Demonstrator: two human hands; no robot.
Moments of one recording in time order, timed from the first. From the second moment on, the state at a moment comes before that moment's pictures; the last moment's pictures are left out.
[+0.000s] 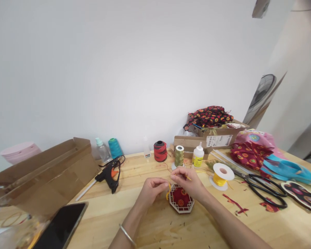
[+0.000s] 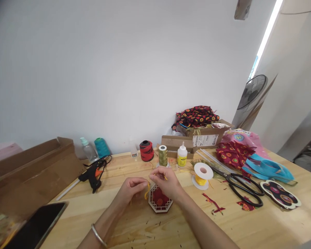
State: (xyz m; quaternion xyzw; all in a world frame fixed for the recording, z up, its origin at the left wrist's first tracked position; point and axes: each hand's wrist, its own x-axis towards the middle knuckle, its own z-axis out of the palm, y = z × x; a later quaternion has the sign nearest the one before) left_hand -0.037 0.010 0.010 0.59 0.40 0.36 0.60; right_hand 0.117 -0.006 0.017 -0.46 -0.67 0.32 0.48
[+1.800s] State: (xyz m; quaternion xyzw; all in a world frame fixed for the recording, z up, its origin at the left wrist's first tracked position) left_hand -0.034 -0.008 0.000 0.60 0.41 0.38 0.57; right_hand 0.114 0.003 0.011 -0.49 -0.64 0.33 0.48
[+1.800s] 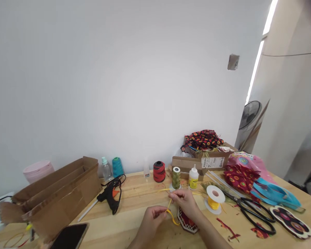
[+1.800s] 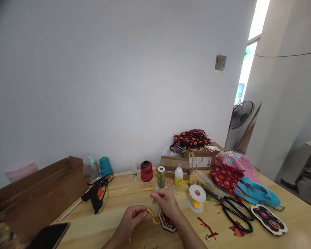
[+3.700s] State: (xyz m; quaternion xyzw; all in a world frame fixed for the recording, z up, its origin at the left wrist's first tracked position) left_hand -0.042 0.002 -0.004 0.50 0.40 0.41 0.65; right_hand 0.098 -0.016 0.009 -0.41 -0.79 0.12 0.44
